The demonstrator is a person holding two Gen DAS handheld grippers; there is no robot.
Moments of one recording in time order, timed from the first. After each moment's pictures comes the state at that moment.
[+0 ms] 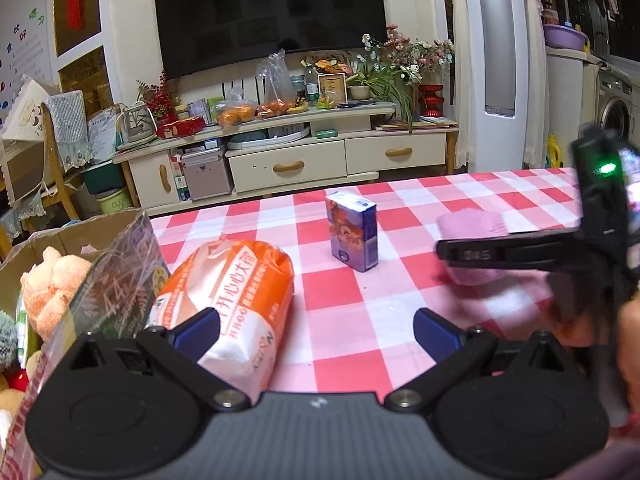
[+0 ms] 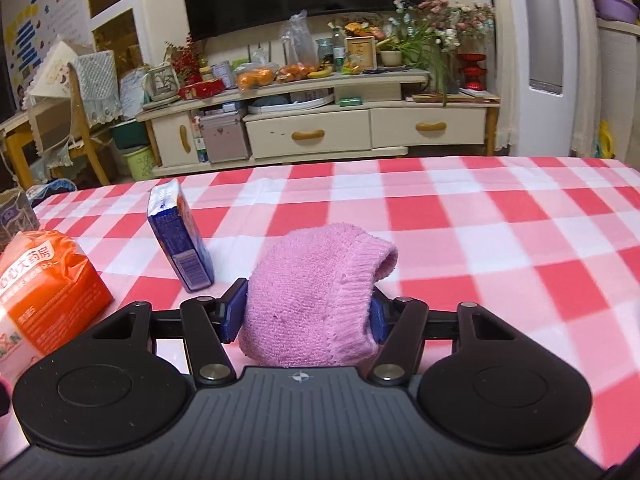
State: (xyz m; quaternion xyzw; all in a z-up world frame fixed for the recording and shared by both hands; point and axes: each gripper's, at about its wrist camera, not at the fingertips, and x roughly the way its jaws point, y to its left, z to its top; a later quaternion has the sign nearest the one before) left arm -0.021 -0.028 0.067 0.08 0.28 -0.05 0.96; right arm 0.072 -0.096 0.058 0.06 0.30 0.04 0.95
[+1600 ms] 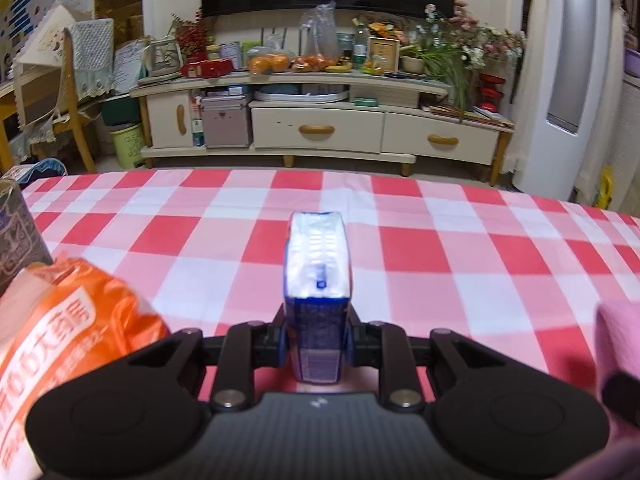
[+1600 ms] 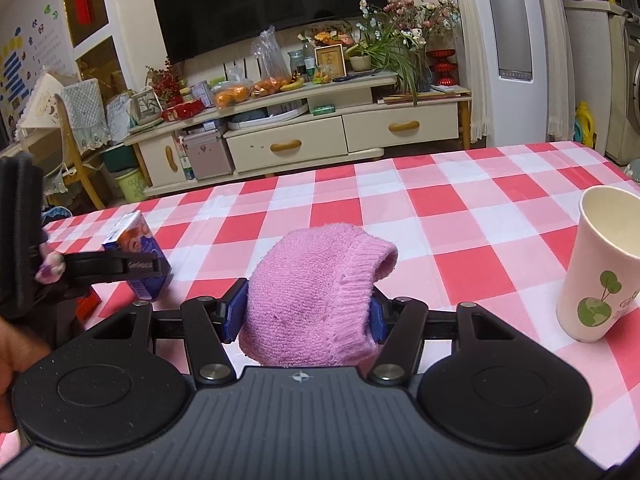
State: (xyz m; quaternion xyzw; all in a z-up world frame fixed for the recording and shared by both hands) left arm 0.106 -0.082 0.029 -0.01 0.33 0.02 0.94; right arm 0.023 -0.170 0.078 0.10 0.29 0.03 0.95
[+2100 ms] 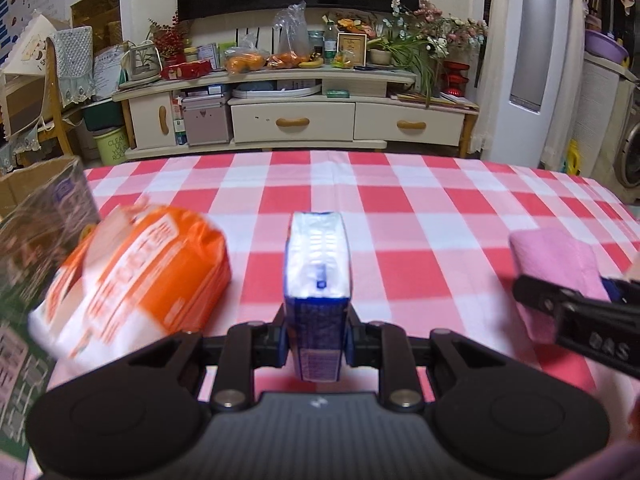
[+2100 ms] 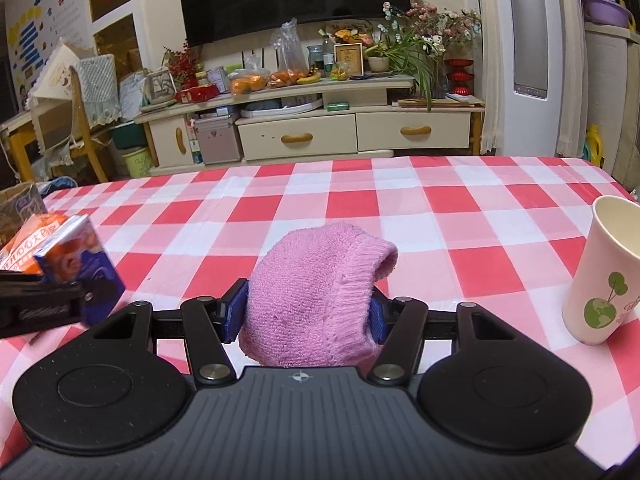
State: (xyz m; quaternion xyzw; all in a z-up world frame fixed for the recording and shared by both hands) left arm 0.027 -0.059 0.047 0.01 0.34 -0.02 0.94; right arm 0.020 -0.157 0.073 0.05 0.29 0.04 0.95
